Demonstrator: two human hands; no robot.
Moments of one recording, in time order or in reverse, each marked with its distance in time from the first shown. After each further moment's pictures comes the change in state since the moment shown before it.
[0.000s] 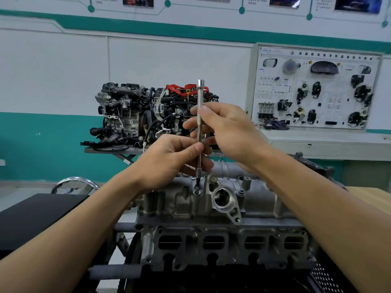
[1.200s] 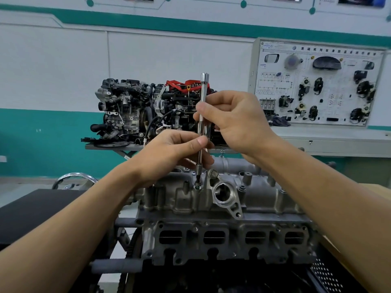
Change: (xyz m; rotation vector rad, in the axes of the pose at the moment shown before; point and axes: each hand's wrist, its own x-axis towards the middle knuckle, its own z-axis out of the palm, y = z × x) left_hand 0.001 0.001 -0.002 -0.033 -0.031 -0.015; right_hand 0.000 -0.002 -0.006 -0.087 0.123 -0.132
